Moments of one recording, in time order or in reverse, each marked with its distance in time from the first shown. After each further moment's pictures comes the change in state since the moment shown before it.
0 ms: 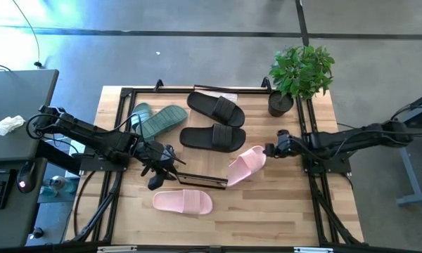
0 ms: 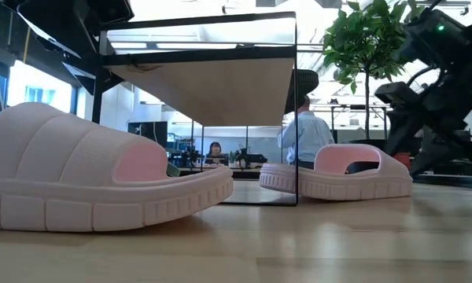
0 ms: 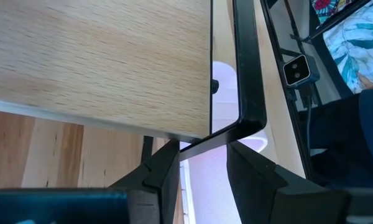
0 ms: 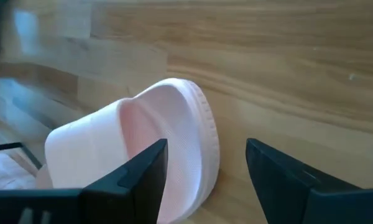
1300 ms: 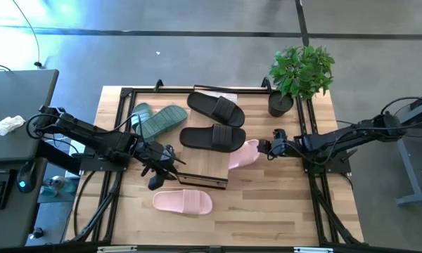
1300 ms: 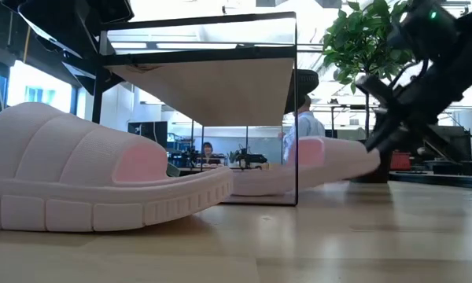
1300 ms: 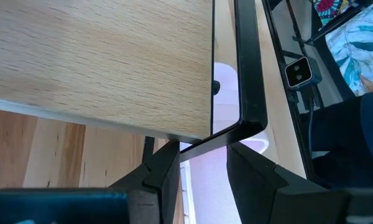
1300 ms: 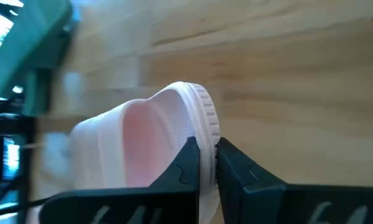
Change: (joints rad) left arm 0.000 0.000 0.000 0.002 -0.015 -0.009; right arm 0.119 0.199 0.070 0.199 0.245 0.200
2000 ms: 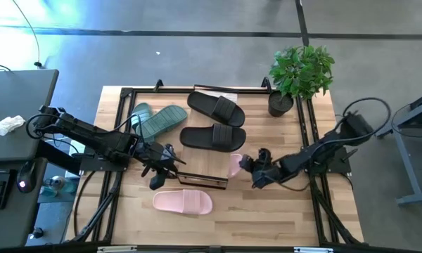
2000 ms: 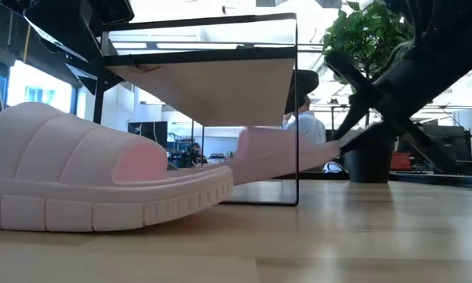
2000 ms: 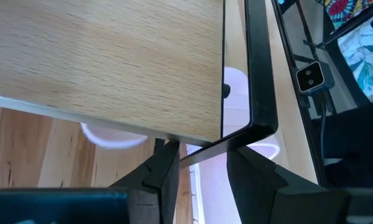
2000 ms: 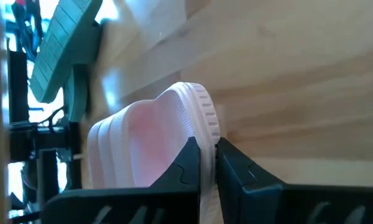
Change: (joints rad) left arm 0.000 0.000 0.000 0.000 -0.053 0.000; right arm 0.333 0.543 0.325 0.122 0.320 0.484
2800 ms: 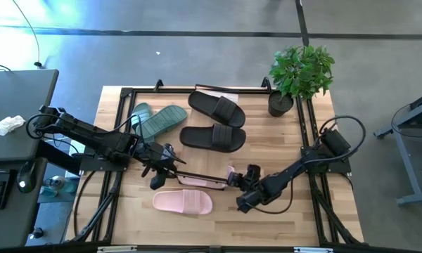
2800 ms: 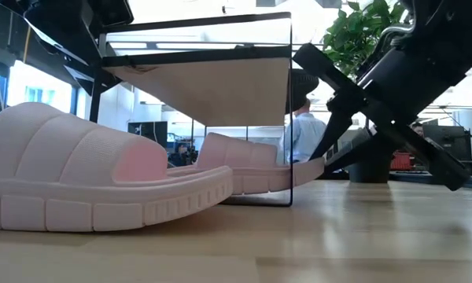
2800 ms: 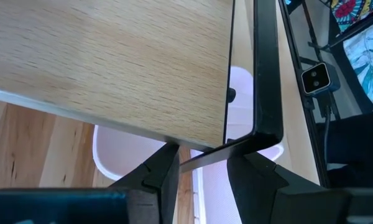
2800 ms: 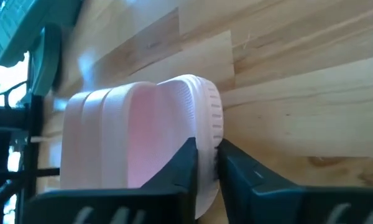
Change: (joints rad) left arm 0.000 0.000 -0.001 -0.005 -0.018 -0.026; right arm 0.117 0.315 0.360 -0.286 0.072 0.127
